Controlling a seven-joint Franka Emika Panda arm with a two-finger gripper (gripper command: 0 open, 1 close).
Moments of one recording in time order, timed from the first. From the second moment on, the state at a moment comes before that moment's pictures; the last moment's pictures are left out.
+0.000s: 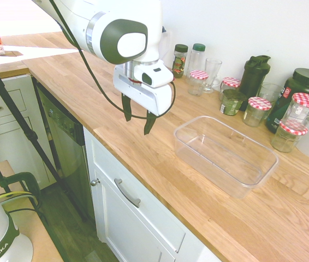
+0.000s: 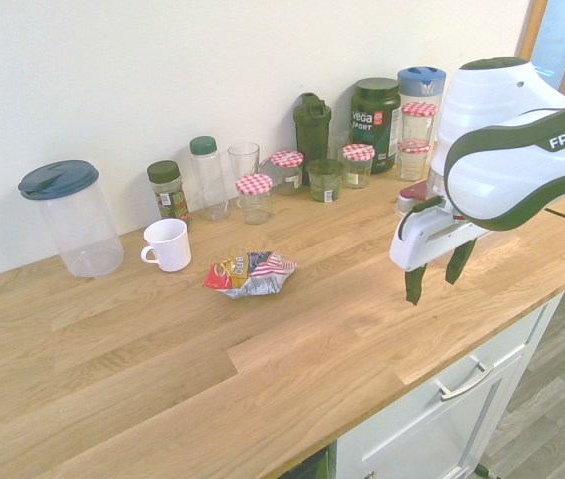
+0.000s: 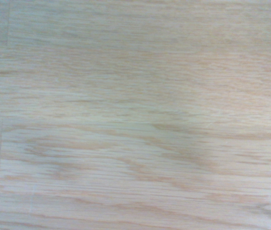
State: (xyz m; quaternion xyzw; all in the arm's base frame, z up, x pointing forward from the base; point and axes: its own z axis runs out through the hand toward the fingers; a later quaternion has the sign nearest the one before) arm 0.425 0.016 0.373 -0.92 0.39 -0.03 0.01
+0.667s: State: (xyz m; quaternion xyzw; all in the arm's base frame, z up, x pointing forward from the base) arm 0.452 0.175 0.446 -0.94 0.31 -0.13 -0.06
